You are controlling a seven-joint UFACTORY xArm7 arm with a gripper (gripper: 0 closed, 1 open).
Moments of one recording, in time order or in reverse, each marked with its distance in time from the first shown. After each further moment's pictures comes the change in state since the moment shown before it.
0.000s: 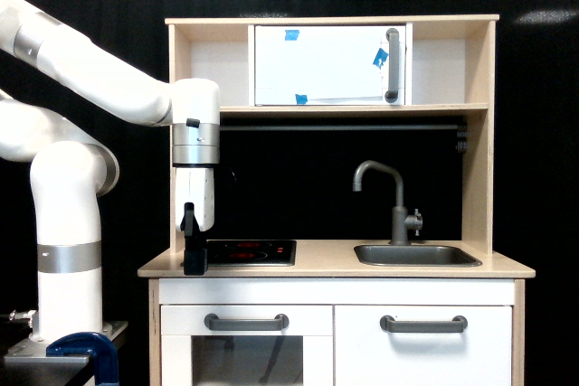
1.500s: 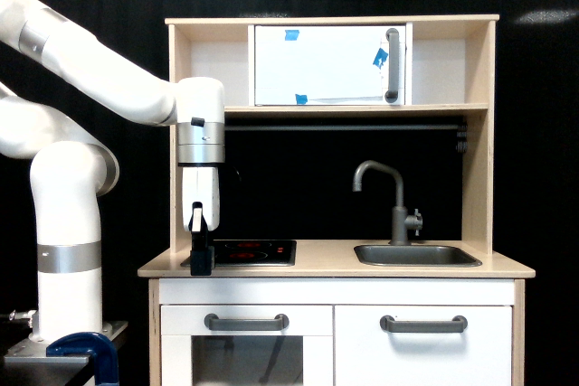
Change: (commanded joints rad) arm -0.006 0.092 -0.042 0.037 -0.037 -0.073 -0.092
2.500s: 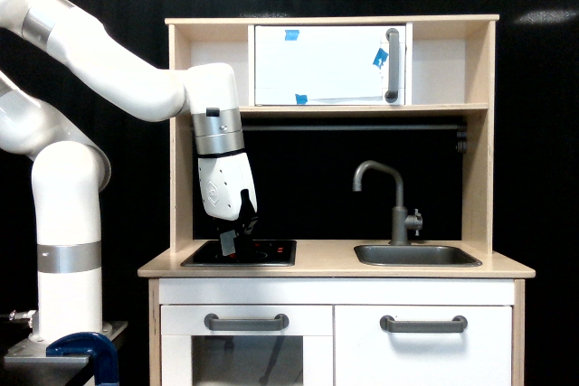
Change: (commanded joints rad) arm 0.214 0.073 -0.258 0.083 0.002 -0.134 -0.622
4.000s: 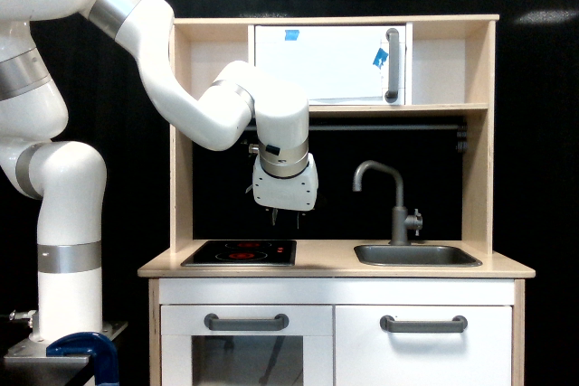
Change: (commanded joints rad) arm 0.778 0.241 -0.886 0.326 0.558 0.126 -1.177
